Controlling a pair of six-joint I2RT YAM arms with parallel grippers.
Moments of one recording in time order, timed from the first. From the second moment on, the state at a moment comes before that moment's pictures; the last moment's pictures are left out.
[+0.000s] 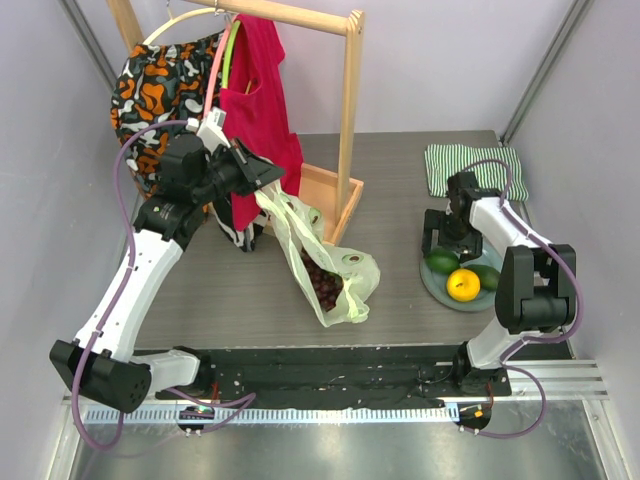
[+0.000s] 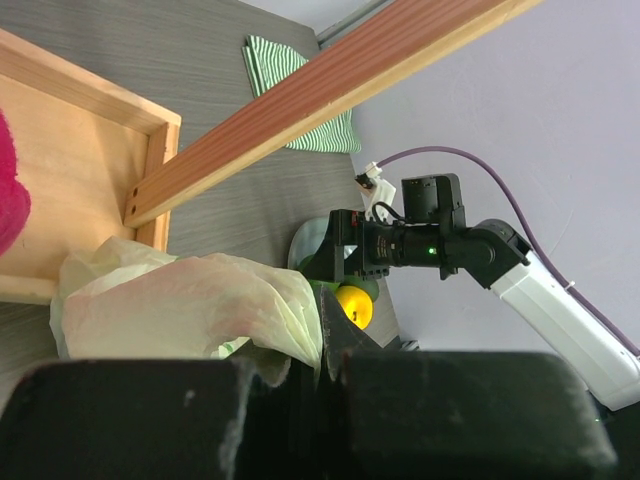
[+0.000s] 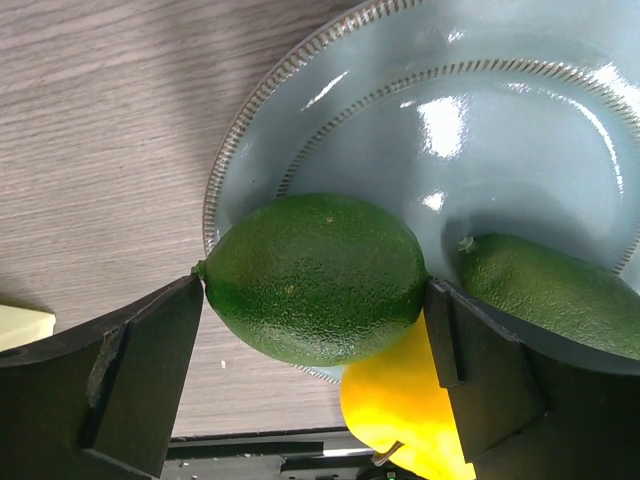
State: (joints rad) left arm -0.31 1.23 1.35 -0.35 0.41 -0.79; right arm 0.03 1.63 1.14 -0.84 0.03 0.20
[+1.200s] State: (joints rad) left arm -0.31 1.26 1.35 -0.34 0.41 -0.81; right arm 0.02 1.55 1.29 -0.92 0.00 0.19
